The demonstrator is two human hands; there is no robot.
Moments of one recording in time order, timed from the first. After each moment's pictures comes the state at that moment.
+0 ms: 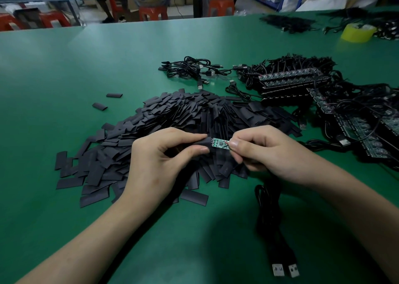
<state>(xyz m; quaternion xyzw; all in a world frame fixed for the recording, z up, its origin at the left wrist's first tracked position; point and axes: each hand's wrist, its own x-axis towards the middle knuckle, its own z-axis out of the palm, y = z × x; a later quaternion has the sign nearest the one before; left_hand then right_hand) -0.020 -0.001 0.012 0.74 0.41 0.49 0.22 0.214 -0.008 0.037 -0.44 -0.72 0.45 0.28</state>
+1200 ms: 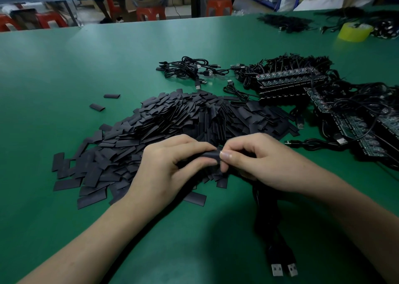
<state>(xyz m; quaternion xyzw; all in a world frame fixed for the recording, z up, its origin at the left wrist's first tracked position) -0.017 -0.002 0.008 0.82 0.35 0.42 0.14 0.206 -0.016 0.036 -0.49 -0.76 0.36 0.24</state>
